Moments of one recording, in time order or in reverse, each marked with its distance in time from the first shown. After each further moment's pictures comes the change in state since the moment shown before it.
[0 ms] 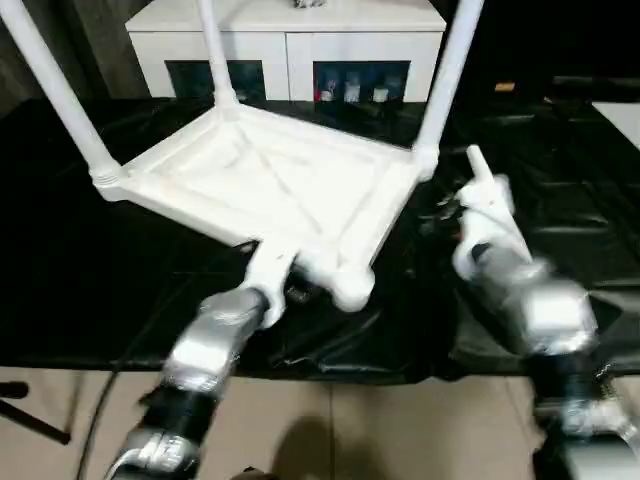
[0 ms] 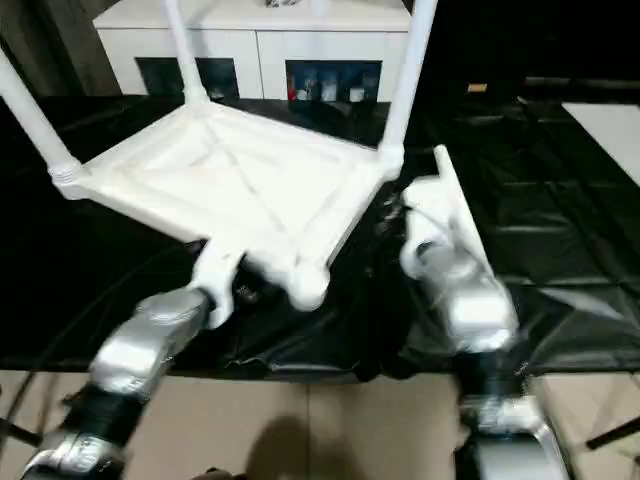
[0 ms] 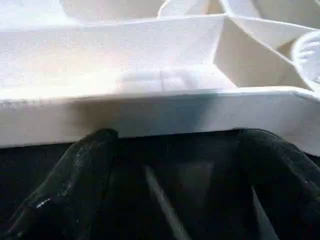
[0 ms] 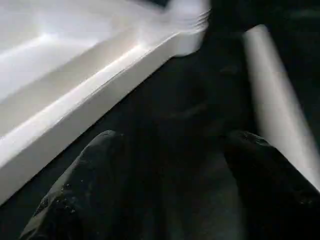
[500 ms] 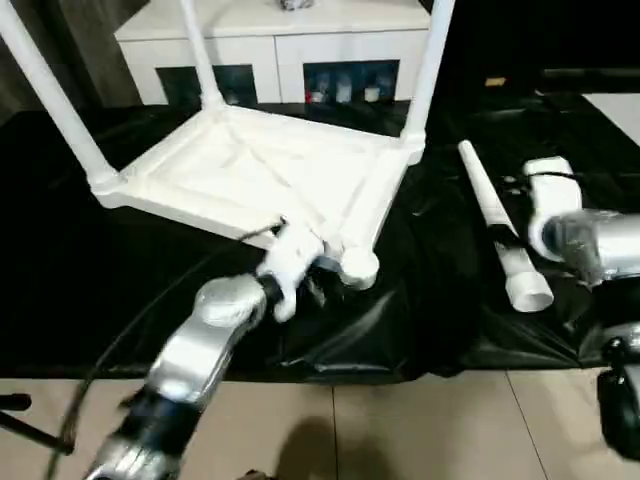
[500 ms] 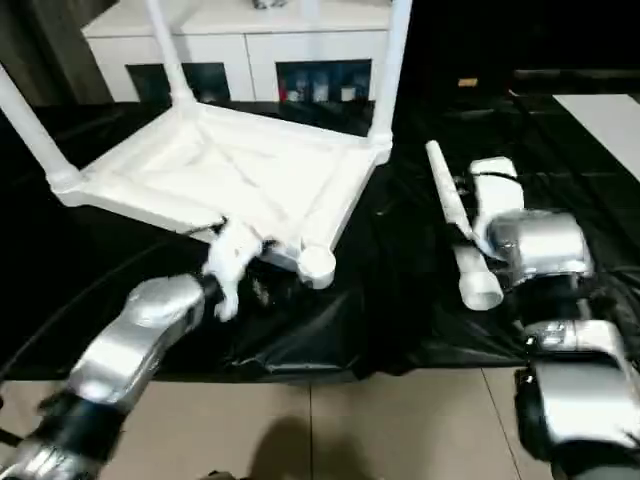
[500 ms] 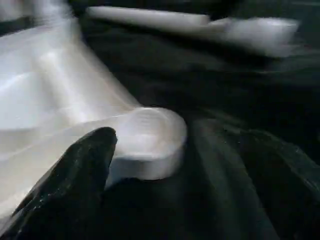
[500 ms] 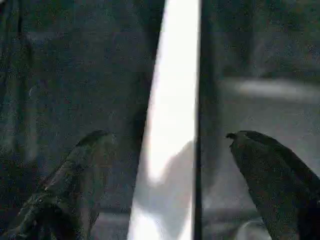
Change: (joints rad) left arm 0.121 0.184 -0.134 -0.405 -0.151 -0.058 -0.400; right arm -0.247 -0.237 0.053 0.490 -0.019 0.188 0.243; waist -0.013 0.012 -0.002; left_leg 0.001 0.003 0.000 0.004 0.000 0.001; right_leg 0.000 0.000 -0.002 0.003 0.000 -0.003
